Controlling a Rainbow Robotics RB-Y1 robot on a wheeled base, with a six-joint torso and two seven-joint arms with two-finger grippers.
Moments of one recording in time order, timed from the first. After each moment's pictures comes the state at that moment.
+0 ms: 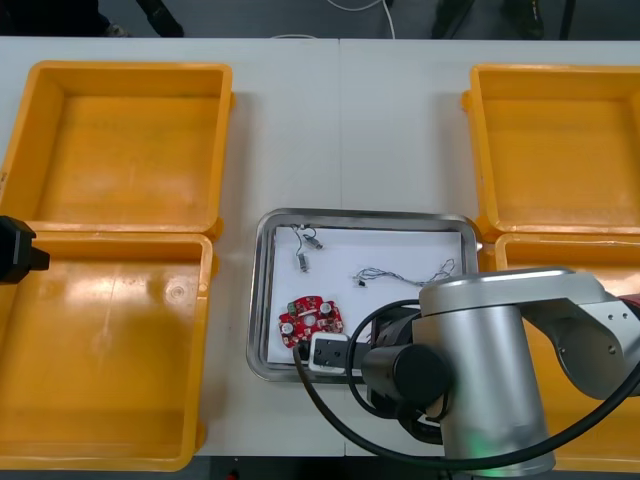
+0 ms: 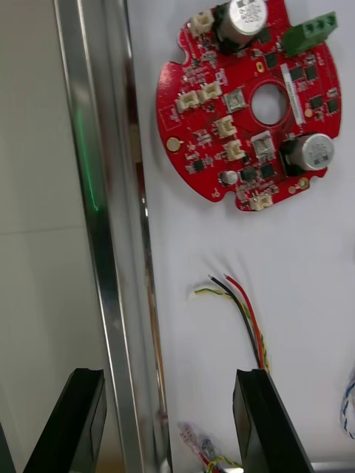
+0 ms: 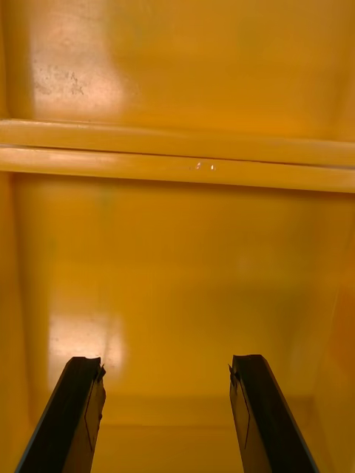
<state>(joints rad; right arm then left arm) -0.90 -0.78 1.30 -2.31 -0.61 1.54 1.36 -0.15 0.78 0.32 -2.28 0.88 1.91 -1.18</state>
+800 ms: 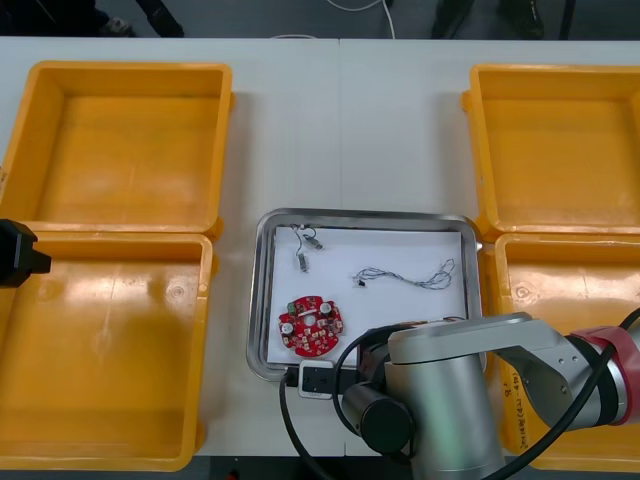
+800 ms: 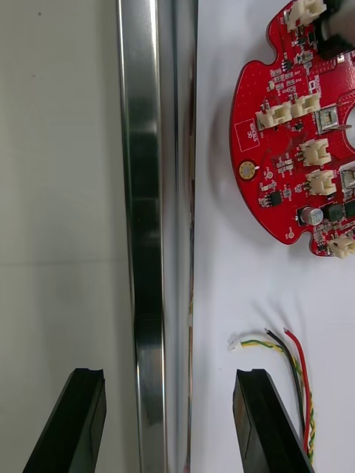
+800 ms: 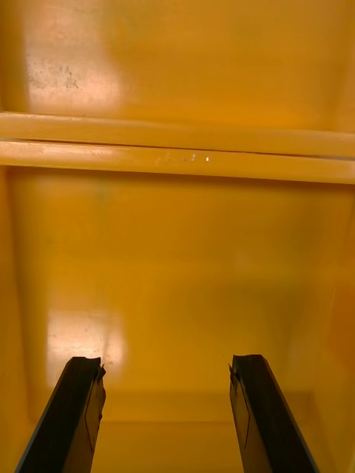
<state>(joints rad) -0.87 -0.69 1.42 -2.22 -0.44 1.51 1.36 -0.15 0.78 0.32 -2.29 0.89 1.91 -1.18</state>
